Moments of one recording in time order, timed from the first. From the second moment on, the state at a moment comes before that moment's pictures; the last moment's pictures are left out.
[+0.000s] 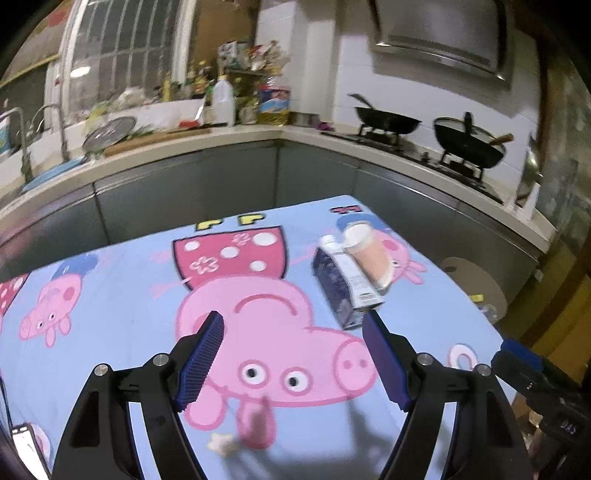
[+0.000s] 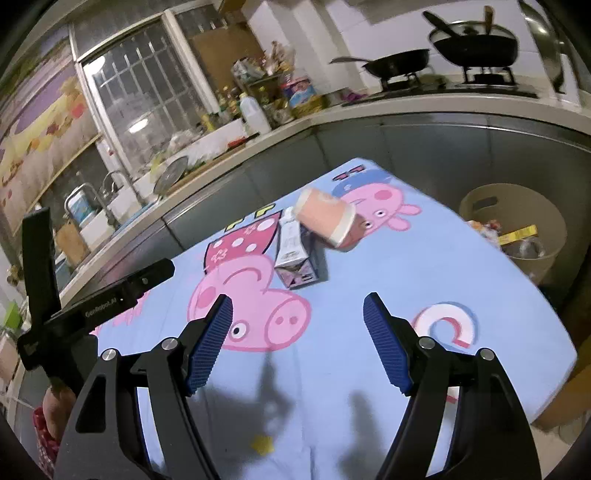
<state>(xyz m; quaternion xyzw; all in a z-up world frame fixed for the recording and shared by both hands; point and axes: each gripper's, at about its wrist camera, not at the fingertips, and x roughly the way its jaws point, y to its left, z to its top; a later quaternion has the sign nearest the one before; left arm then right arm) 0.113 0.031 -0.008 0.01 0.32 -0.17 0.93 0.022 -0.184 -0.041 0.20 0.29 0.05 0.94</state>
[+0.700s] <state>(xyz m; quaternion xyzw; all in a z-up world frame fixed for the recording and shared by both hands) 0.215 -0.080 -0.063 0.03 0.40 -0.20 0.89 0.186 -0.295 -0.100 0.37 0.32 0.06 0.87</state>
